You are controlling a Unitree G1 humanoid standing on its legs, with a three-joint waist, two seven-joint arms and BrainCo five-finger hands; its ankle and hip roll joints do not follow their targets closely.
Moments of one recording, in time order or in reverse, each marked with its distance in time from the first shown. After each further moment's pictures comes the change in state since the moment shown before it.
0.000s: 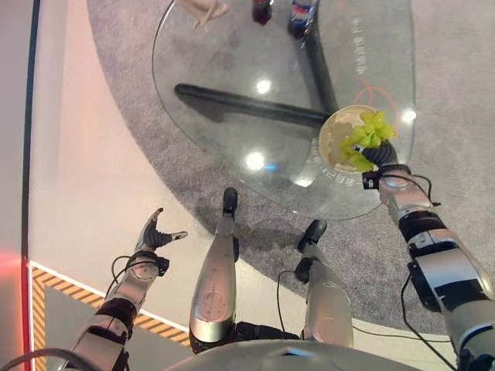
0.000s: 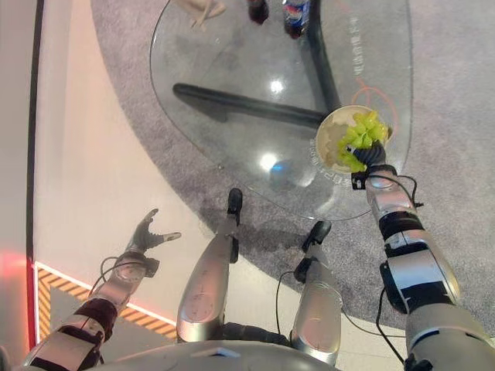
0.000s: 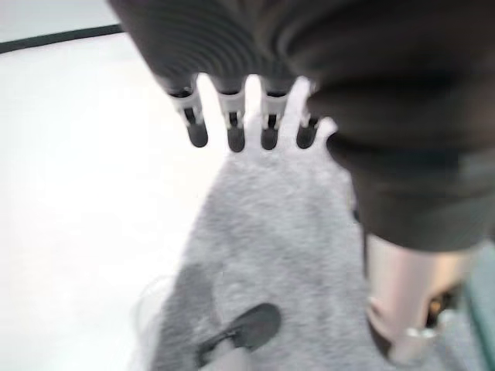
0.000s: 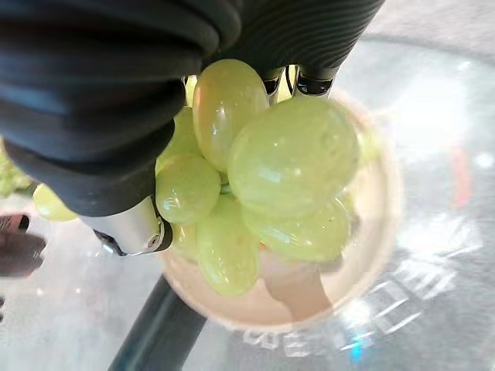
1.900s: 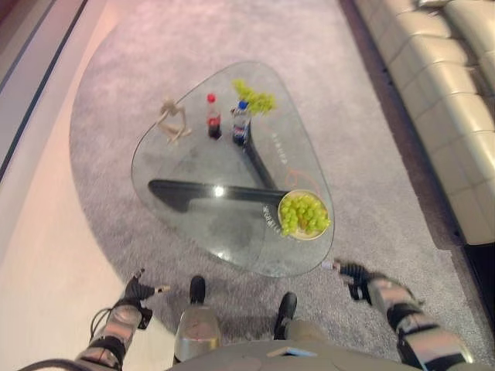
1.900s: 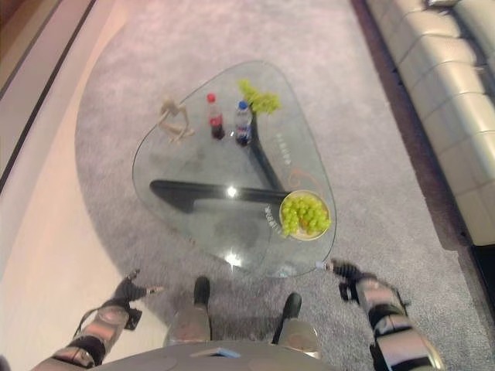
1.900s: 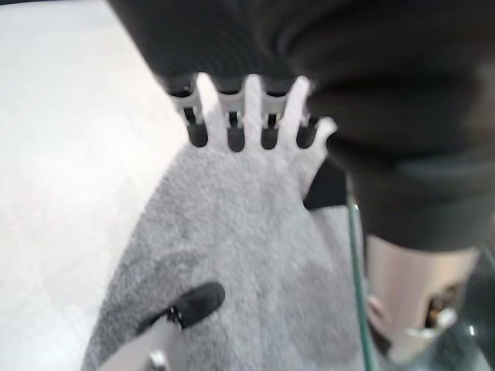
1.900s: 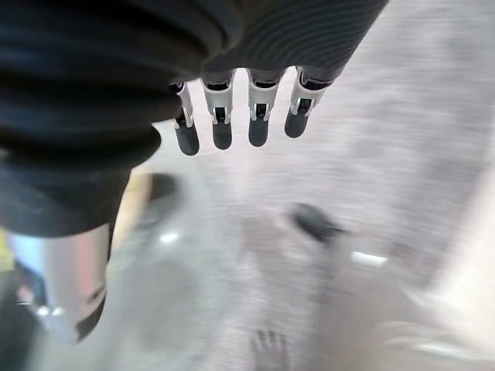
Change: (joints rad) left arm 0.145 -0.064 0.083 0.247 0.014 0.126 -0.132; right arm 0.674 0.231 -0.088 0.192 -0.149 0.132 0.333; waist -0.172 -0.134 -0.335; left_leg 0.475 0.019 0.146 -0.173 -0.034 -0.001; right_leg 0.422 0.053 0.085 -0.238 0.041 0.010
